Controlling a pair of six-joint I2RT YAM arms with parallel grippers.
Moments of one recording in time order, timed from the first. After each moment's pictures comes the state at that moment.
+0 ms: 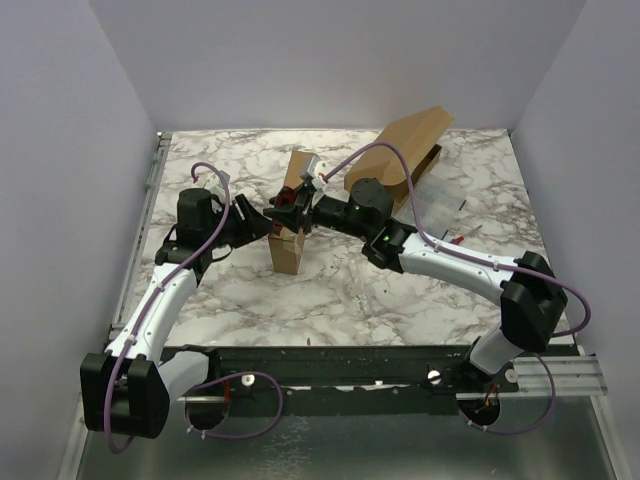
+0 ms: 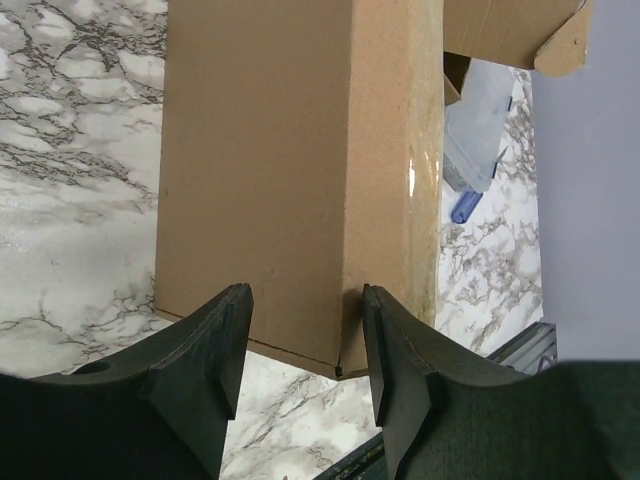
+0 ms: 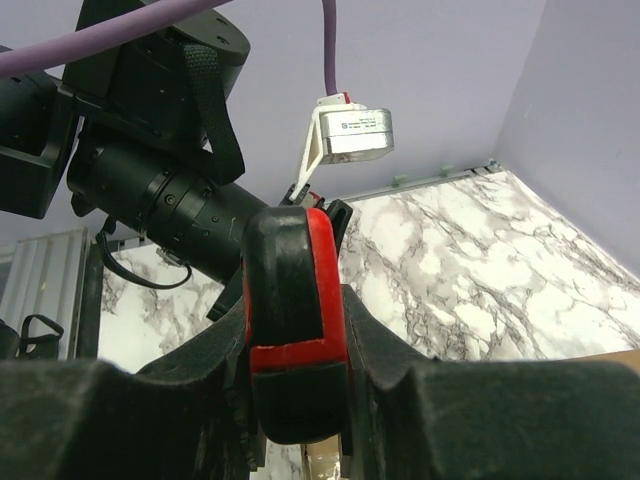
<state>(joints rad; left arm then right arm) -0.13 1.07 0.77 -0.23 0.46 -0.60 0.92 1.60 1.19 0.53 -0.34 -0.02</state>
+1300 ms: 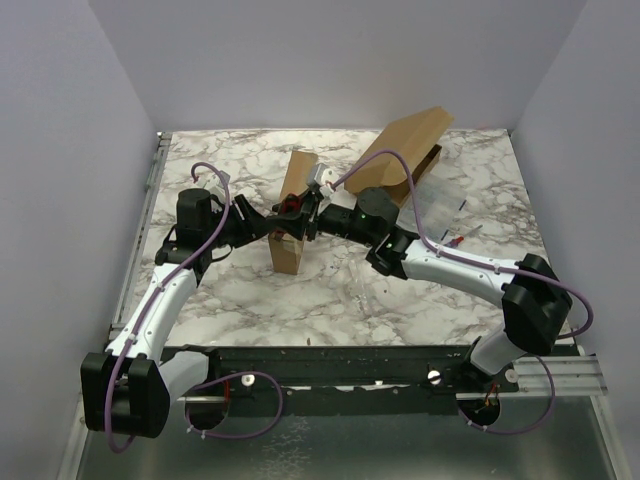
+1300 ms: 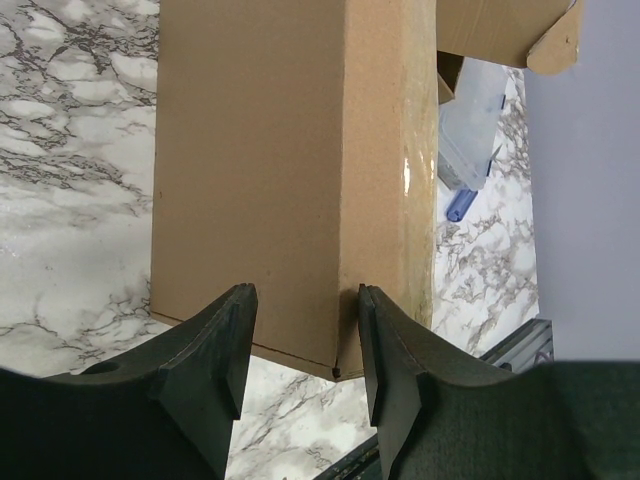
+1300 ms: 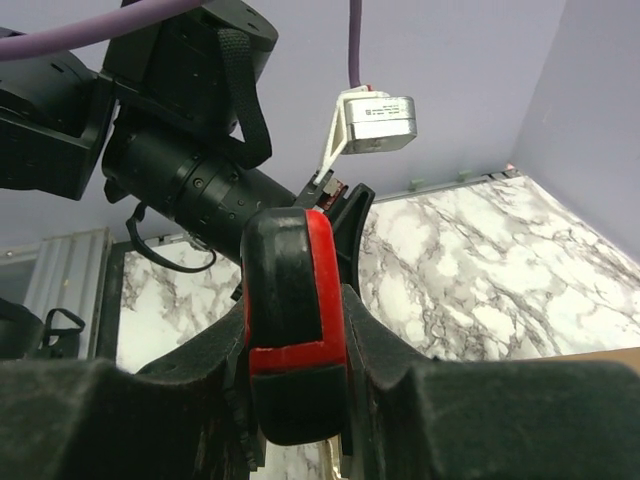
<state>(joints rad) -0.12 1.08 0.76 -0.21 0.48 -0.60 0.92 1.58 1.10 0.62 -0.36 0.00</state>
